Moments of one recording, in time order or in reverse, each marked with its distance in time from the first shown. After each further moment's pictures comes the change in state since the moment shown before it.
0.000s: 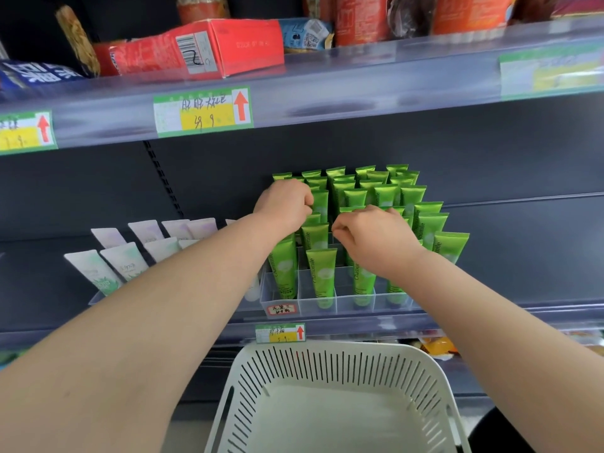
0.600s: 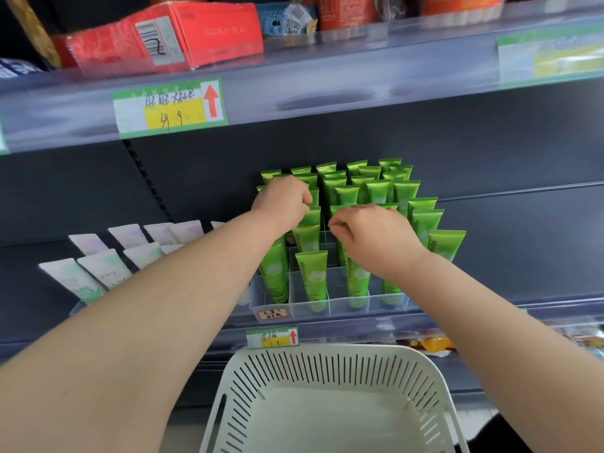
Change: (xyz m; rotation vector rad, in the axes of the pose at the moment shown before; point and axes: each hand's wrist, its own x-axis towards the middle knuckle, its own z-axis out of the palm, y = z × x) left_hand 0.022 0.003 0.017 -0.054 0.011 0.002; right_hand 0.000 0.012 0.004 0.063 0.052 0.046
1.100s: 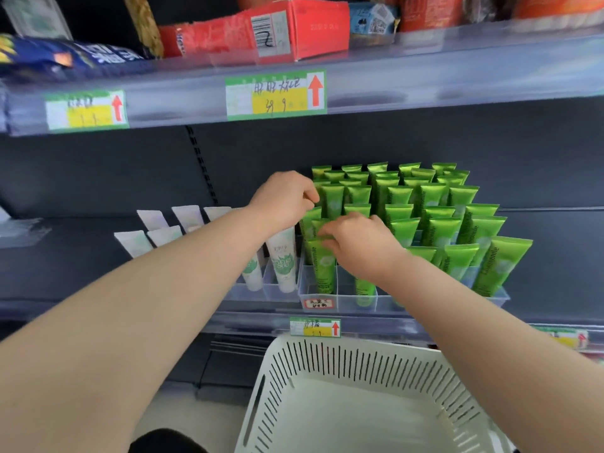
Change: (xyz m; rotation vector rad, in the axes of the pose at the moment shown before) left_hand -0.038 -0.073 -0.042 -0.068 0.018 0.017; right_hand 0.025 -0.085 0.027 -0.040 -0.224 -0.140
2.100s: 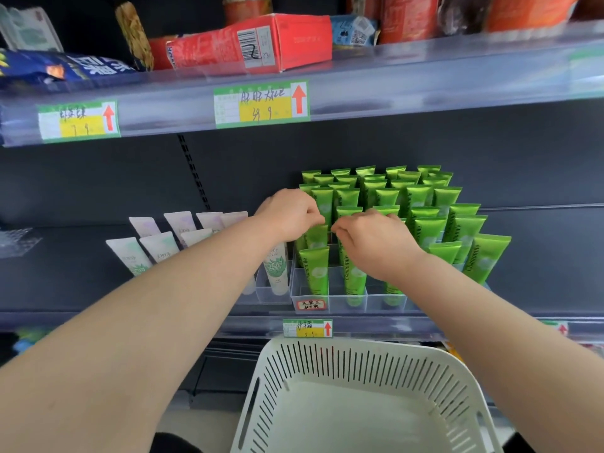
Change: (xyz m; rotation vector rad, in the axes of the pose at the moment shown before) left_hand -0.005 0.019 0.014 0.112 -0.132 -0.008; right_hand -0.022 0.023 -0.010 -0.010 0.105 0.102
